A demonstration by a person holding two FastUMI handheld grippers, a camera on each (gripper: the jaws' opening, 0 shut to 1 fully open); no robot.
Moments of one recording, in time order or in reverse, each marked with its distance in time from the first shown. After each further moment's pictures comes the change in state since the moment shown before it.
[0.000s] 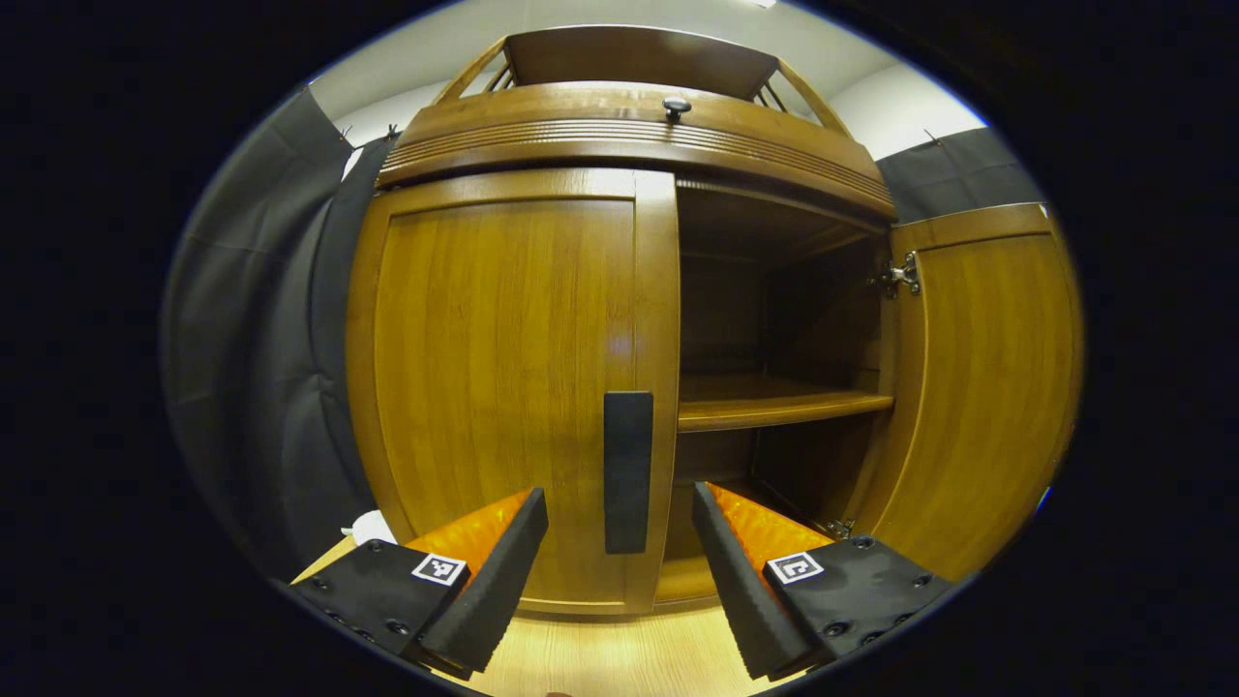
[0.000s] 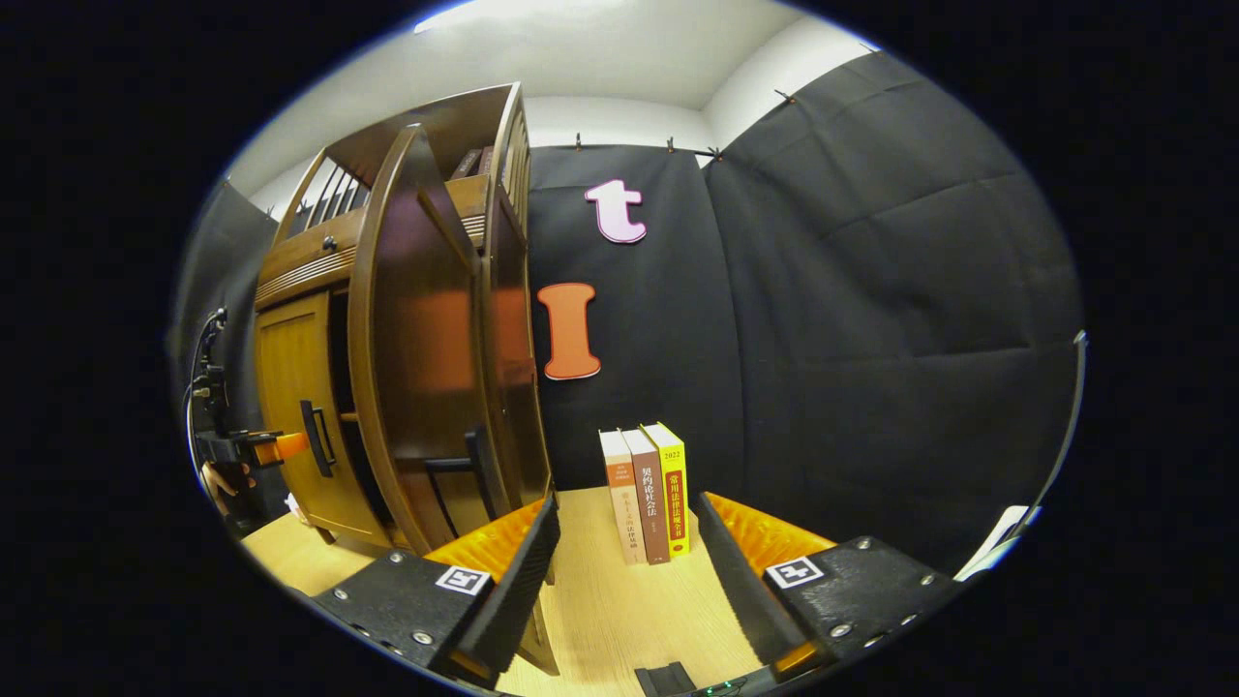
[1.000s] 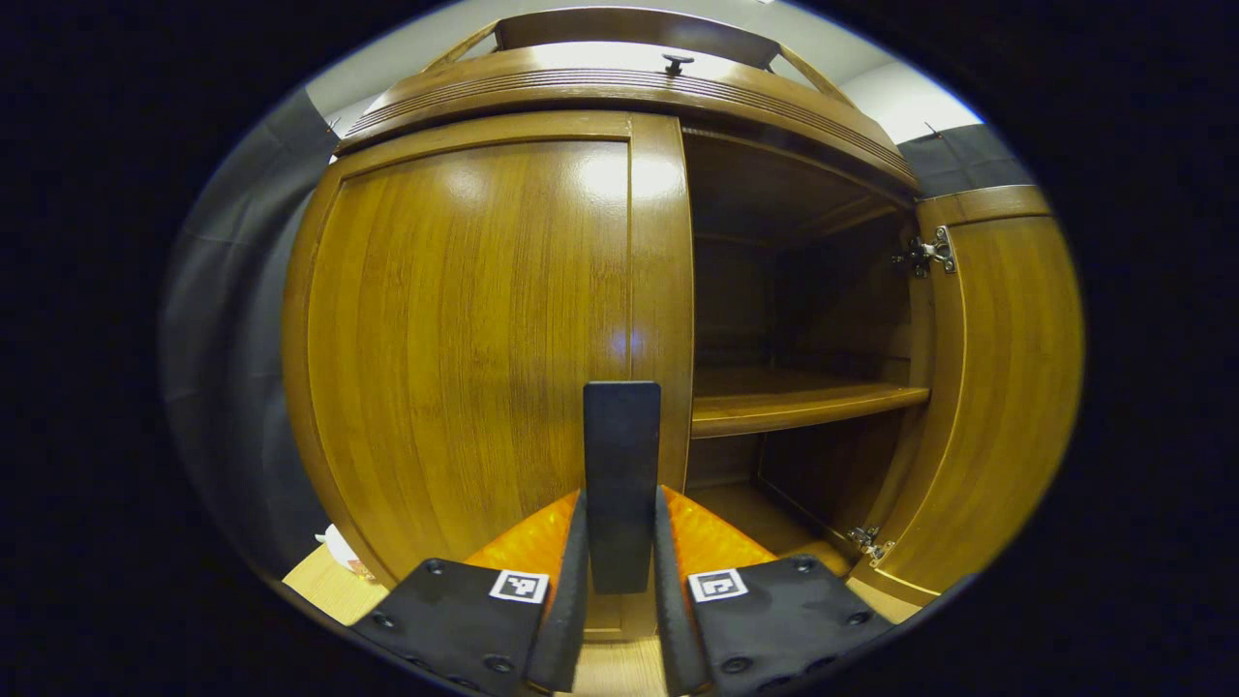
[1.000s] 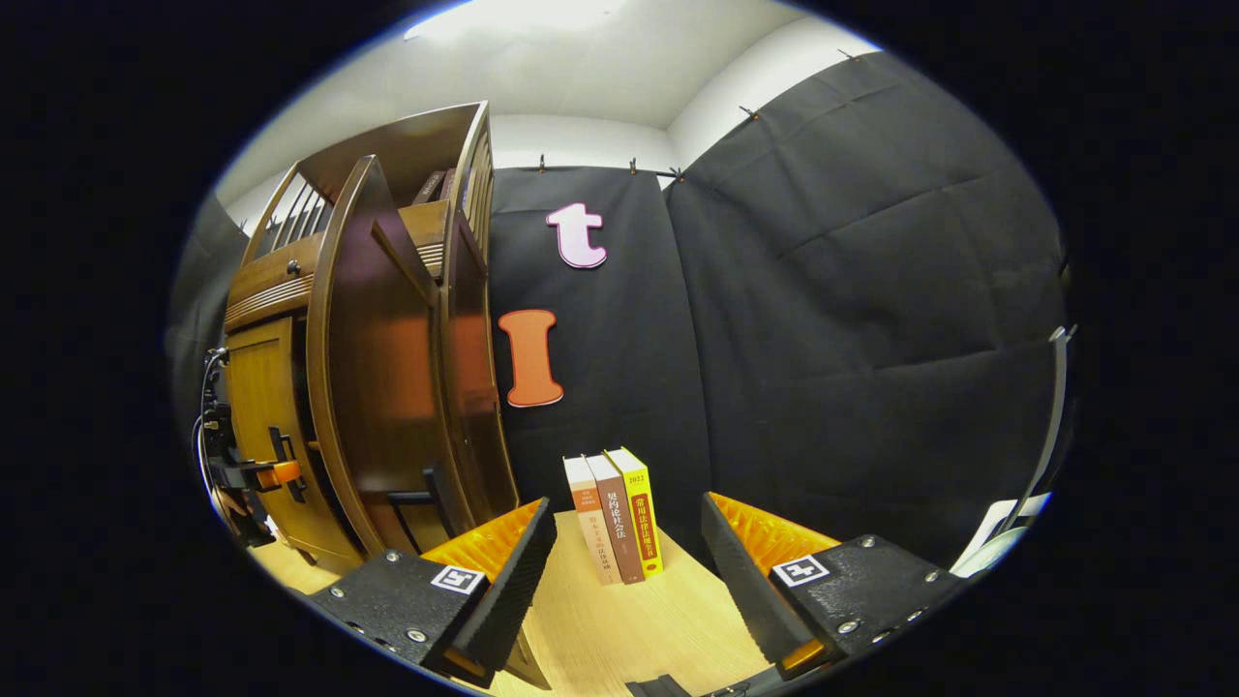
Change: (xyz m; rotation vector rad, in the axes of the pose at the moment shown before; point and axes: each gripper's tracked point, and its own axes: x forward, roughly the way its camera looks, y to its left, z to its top) left arm 0.049 -0.006 -0.007 -0.003 -0.006 -0.027; right arm 0.000 -0.018 0.016 0.017 -0.067 -0.103
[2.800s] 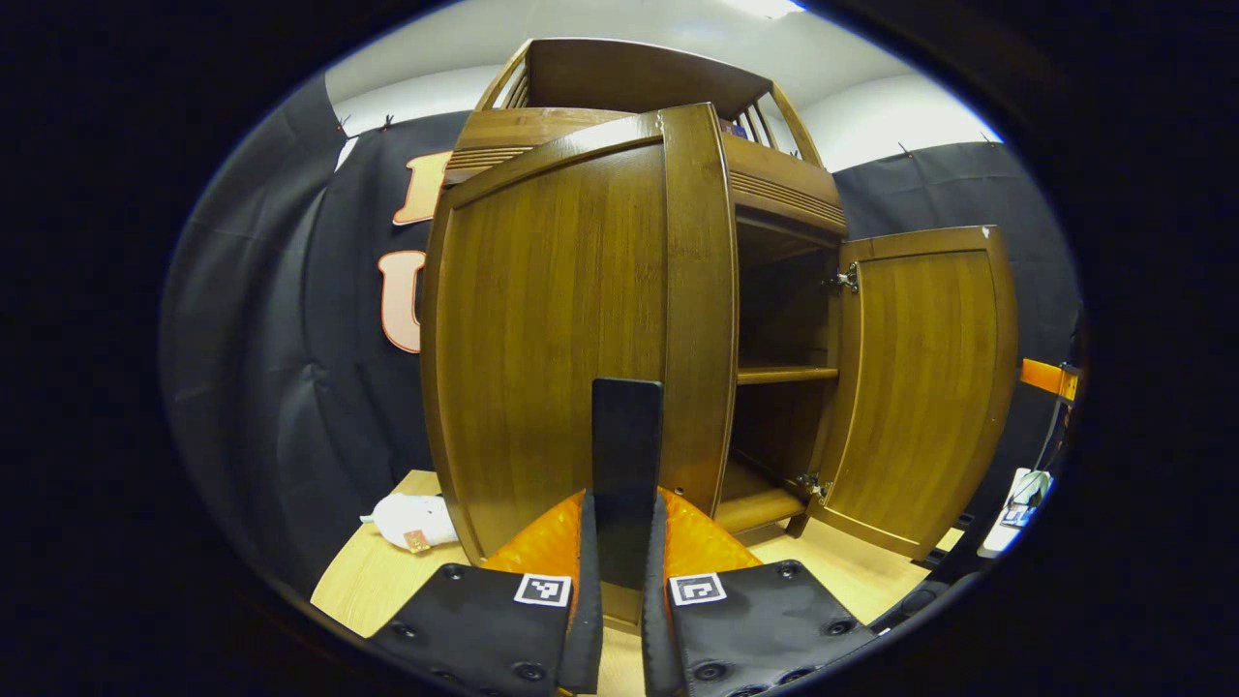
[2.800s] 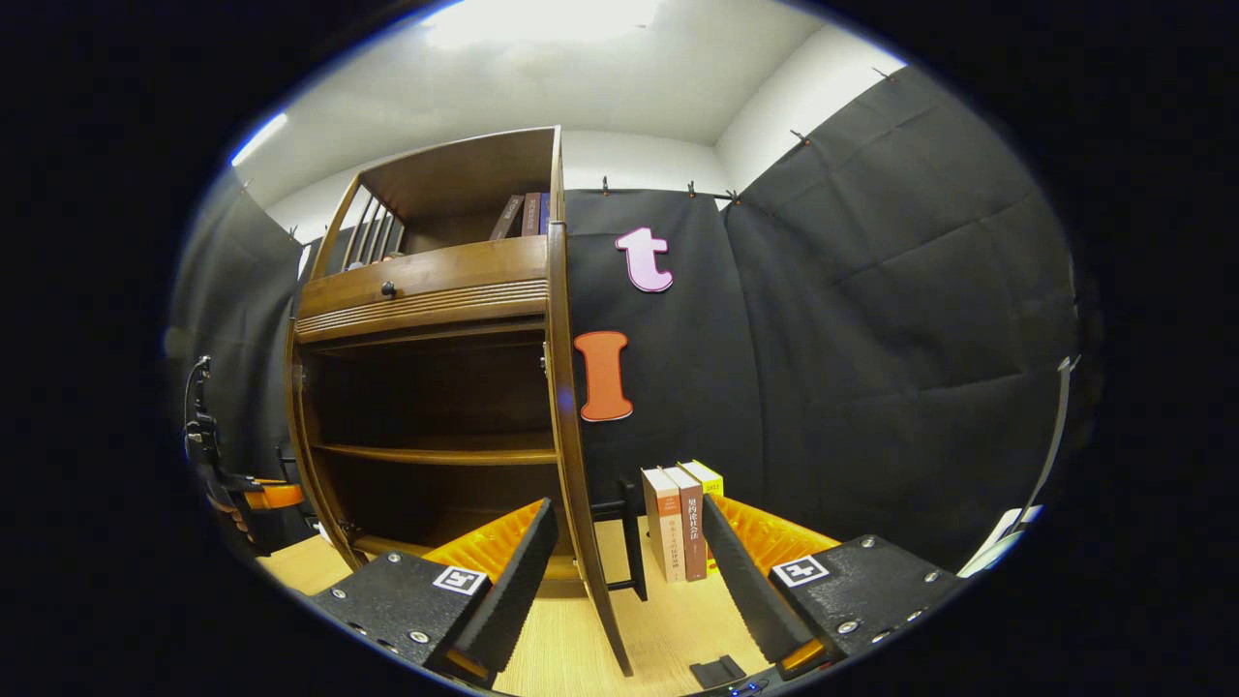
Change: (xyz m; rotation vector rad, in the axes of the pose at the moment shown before) left arm -0.165 0.062 -0.002 -0.002 0.019 -0.104; right arm -0.073 0.095 0.035 -0.024 -0.047 0.155
